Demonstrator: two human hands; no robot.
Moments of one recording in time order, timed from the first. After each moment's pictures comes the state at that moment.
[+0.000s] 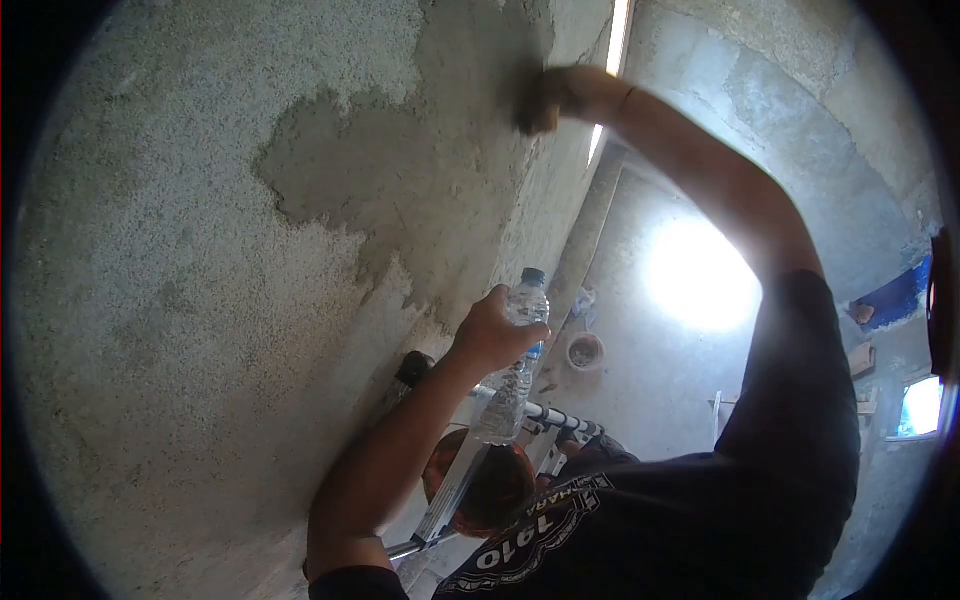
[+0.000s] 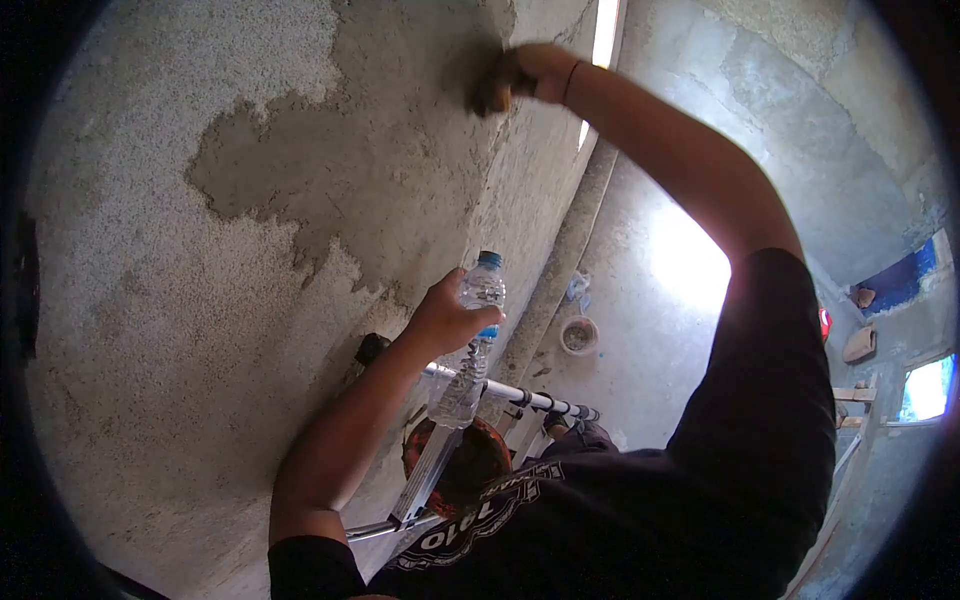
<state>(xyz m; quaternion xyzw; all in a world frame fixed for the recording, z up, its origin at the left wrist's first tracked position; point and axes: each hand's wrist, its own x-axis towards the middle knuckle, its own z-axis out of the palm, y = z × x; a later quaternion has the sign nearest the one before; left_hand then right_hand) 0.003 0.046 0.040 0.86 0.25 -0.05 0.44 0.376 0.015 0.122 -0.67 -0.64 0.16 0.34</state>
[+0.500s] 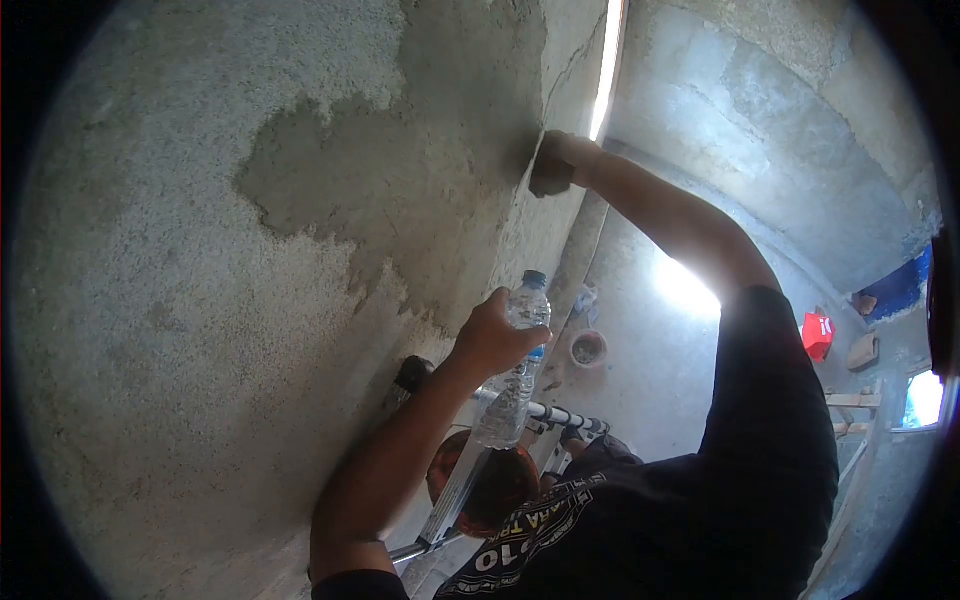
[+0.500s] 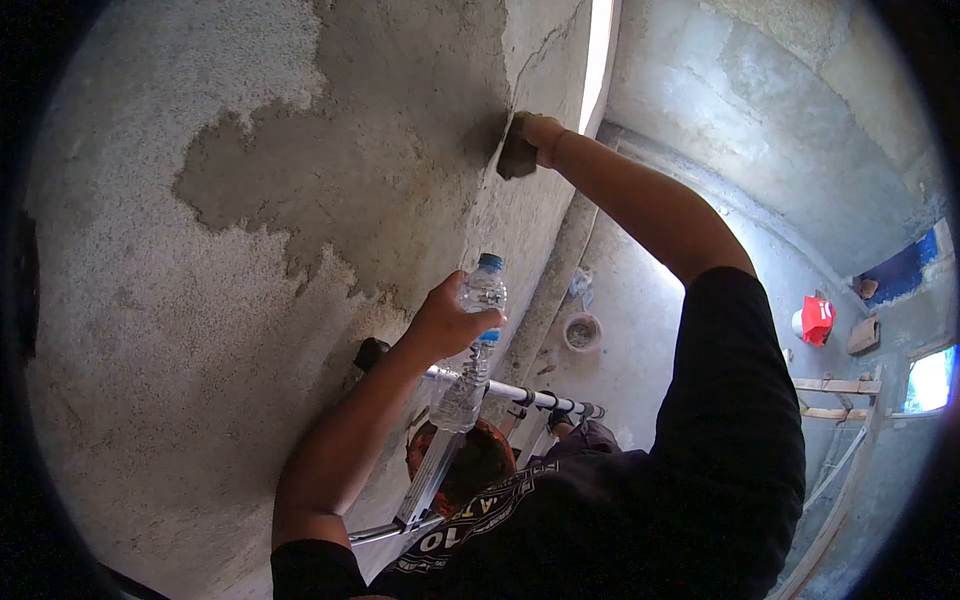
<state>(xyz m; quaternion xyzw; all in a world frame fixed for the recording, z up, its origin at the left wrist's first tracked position) 0.007 0.048 0.037 0.85 0.24 -0.09 0.47 0.336 0.022 0.007 -0.60 -0.06 0.38 0.70</state>
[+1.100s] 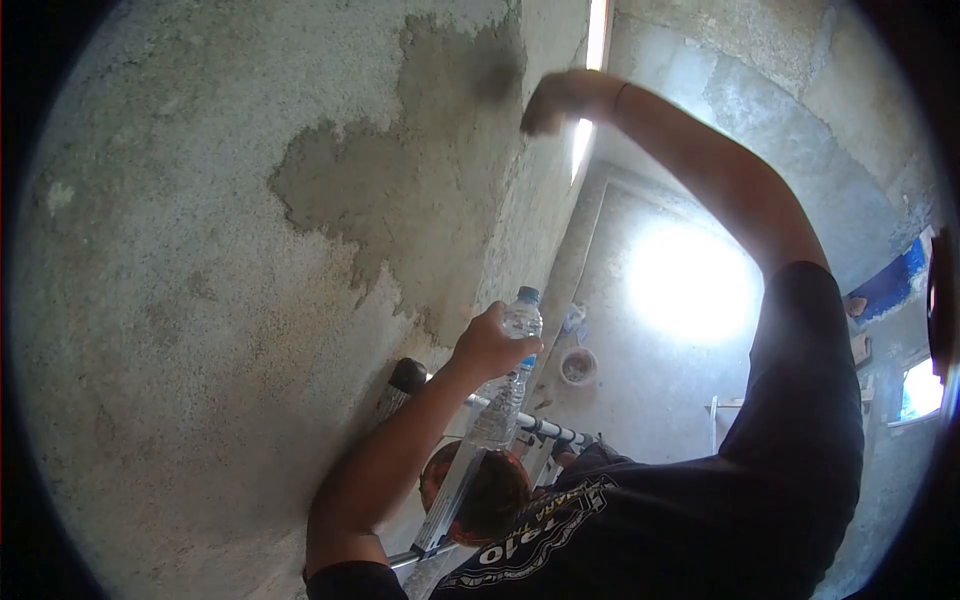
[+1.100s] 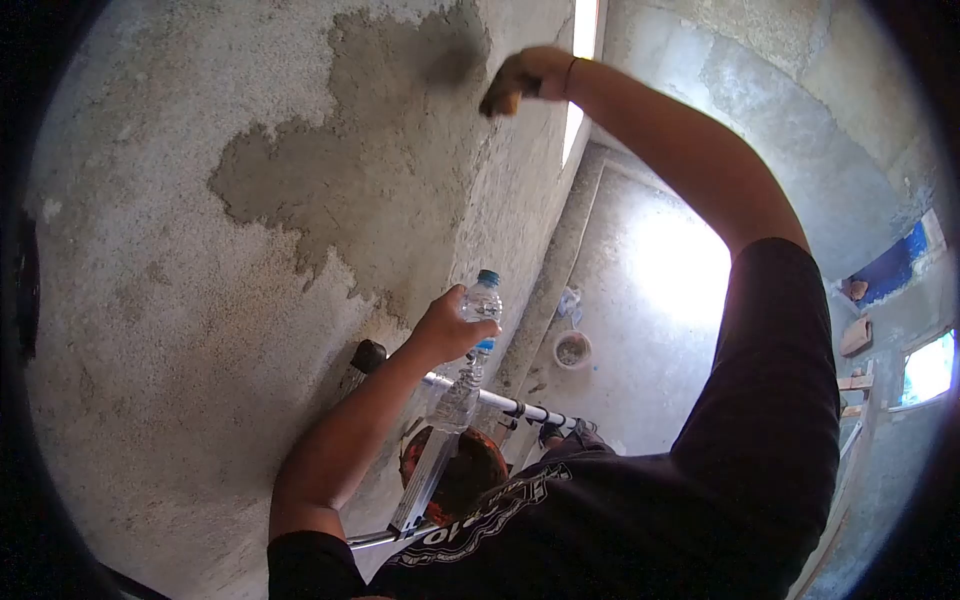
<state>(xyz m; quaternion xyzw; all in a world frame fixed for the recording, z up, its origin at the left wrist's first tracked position) 0.006 0.042 0.027 0.87 0.21 -0.10 0.43 0.387 -0.011 0.167 -0.65 -0.75 -0.02 0.09</state>
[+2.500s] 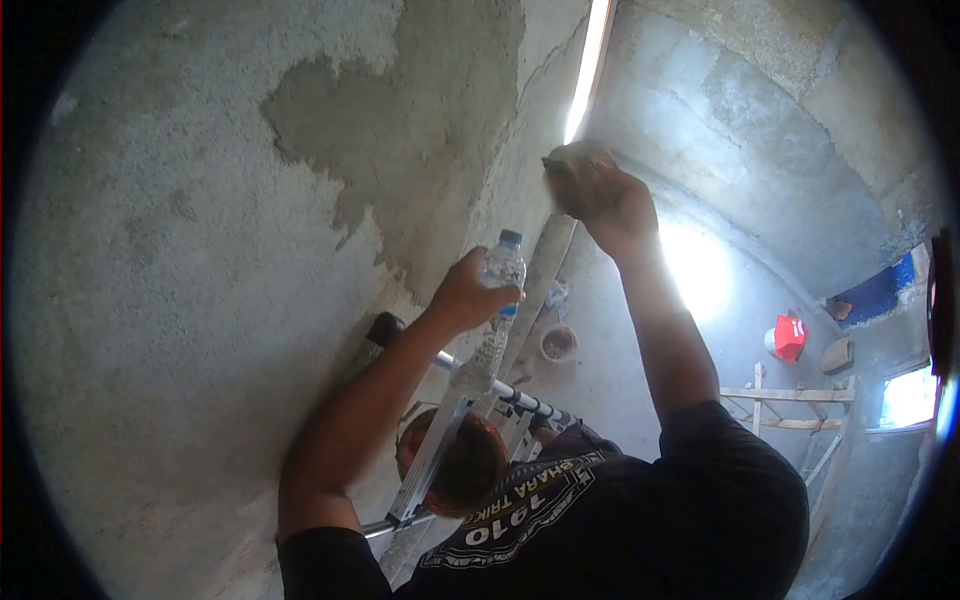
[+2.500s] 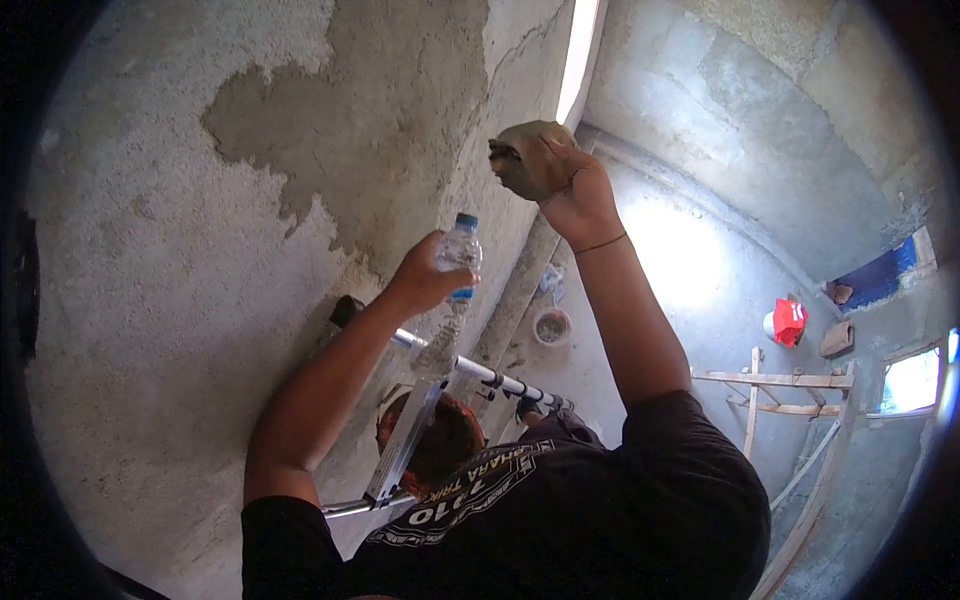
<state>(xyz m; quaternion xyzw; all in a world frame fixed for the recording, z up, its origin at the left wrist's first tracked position) 0.012 0.051 0.004 0.84 0.14 0.03 0.53 0.182 -0.121 0.086 -0.29 -0.17 0.35 0.87</state>
